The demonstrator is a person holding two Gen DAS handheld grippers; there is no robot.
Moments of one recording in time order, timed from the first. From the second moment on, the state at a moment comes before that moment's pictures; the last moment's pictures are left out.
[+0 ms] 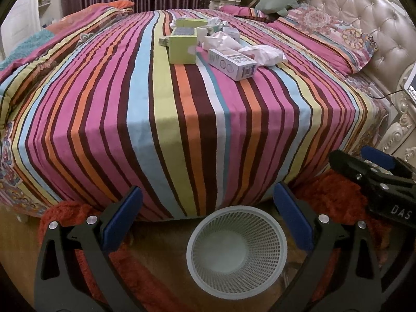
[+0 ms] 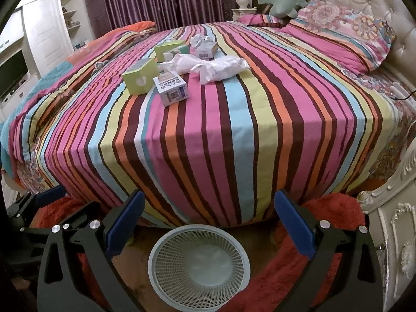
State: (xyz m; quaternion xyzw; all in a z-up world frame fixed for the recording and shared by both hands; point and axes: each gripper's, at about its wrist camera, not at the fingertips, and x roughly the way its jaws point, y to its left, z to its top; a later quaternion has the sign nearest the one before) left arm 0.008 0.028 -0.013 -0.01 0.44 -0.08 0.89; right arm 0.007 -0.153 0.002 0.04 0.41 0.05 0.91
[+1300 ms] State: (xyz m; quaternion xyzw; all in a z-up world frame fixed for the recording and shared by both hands) left arm 0.011 0.027 -0.015 -0.02 0.45 -0.08 0.89; right arm 0.011 -0.153 -0.007 0.04 0.43 0.05 0.90
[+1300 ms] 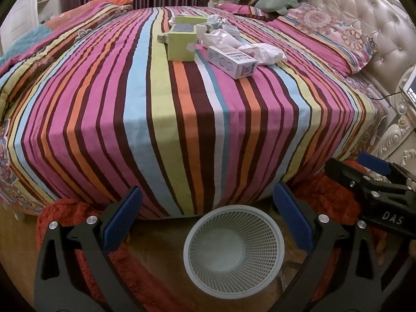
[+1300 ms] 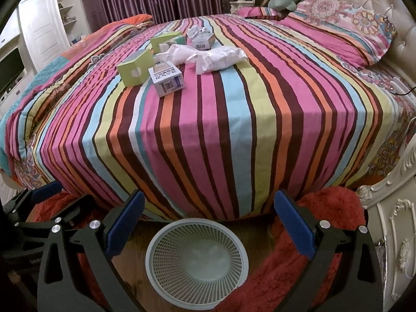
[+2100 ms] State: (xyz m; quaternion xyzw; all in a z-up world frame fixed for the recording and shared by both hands) left arm 0.017 0.027 -0.020 -0.01 0.46 -0.06 0.89; right arm 0.017 -0.159 -0.017 0.06 0.46 0.04 0.88
